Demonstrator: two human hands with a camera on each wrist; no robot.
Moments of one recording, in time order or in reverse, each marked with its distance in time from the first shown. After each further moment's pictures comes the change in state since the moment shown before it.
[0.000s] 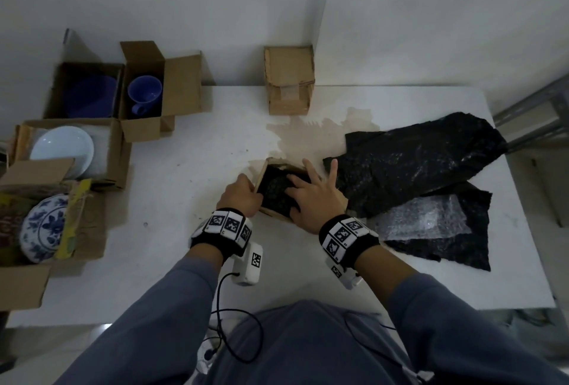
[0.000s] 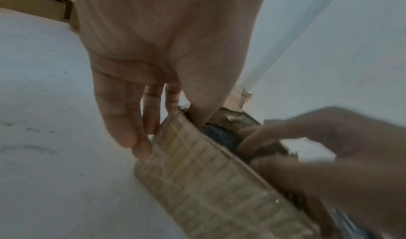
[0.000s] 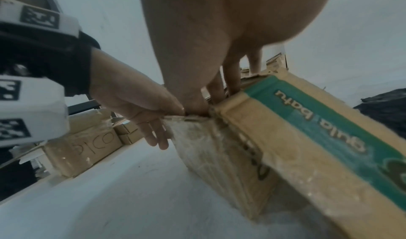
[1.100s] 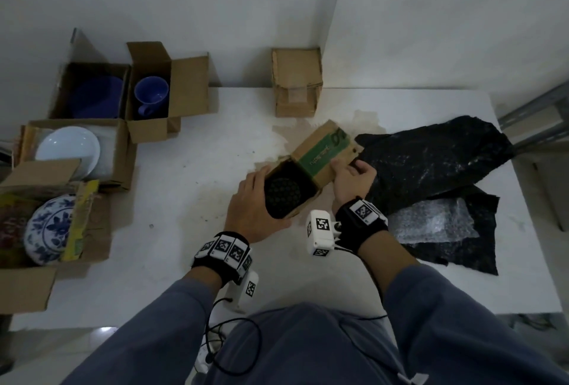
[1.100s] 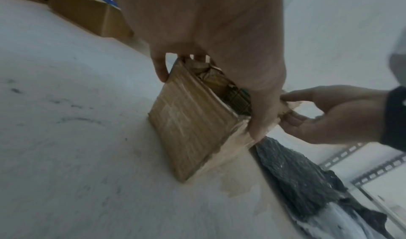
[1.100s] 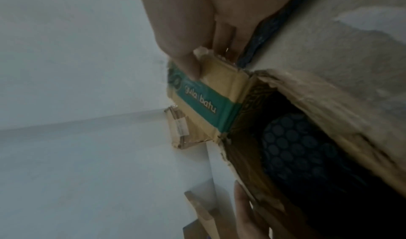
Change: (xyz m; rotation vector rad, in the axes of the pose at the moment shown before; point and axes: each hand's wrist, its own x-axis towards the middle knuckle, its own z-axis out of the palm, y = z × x) left_hand -0.017 -0.023 0.018 0.129 0.319 0.557; right_hand 0.033 0.021 0.004 1.808 0.788 1.100
